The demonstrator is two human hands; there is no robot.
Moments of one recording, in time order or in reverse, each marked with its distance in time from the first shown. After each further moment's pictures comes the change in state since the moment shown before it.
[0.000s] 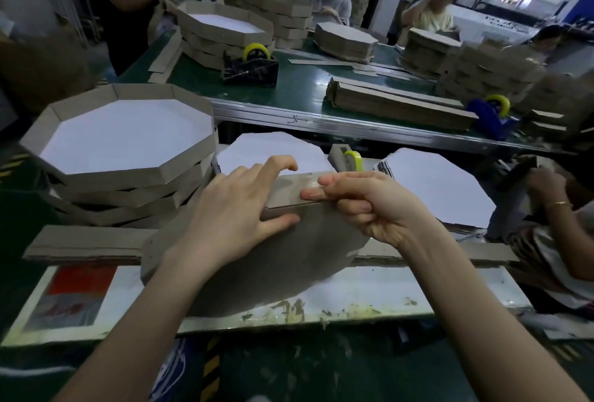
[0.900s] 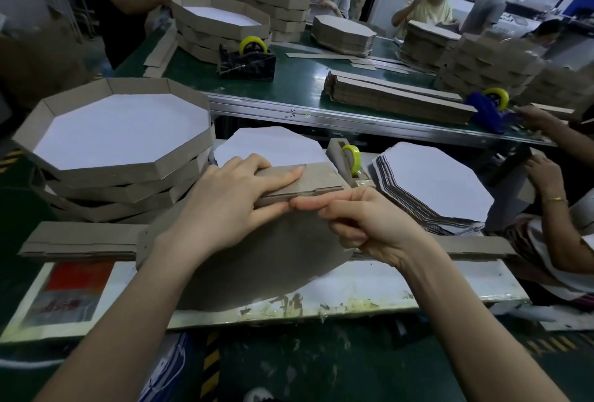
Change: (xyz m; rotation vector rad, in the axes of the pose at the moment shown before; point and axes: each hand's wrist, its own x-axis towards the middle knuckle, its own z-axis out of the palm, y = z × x) left_hand 0.009 -0.009 -0.003 0.059 -0.188 0.001; right_hand -0.008 0.027 -0.009 -0.215 -0.242 -0.061
